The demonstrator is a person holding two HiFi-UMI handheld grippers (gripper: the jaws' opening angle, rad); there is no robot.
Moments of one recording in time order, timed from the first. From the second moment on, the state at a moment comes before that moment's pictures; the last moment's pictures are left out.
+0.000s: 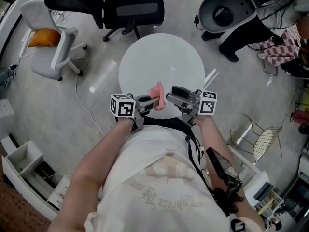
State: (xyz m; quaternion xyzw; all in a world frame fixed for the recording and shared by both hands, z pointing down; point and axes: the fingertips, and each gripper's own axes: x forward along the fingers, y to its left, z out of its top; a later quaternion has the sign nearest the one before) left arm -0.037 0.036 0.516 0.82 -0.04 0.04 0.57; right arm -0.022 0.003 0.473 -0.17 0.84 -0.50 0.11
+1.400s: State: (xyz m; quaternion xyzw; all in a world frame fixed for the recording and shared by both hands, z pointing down) left arm -0.139 0.033 0.590 0.80 -0.25 0.11 0.54; right arm -0.014 -0.038 0.696 -0.25 0.74 -0.29 -0.56
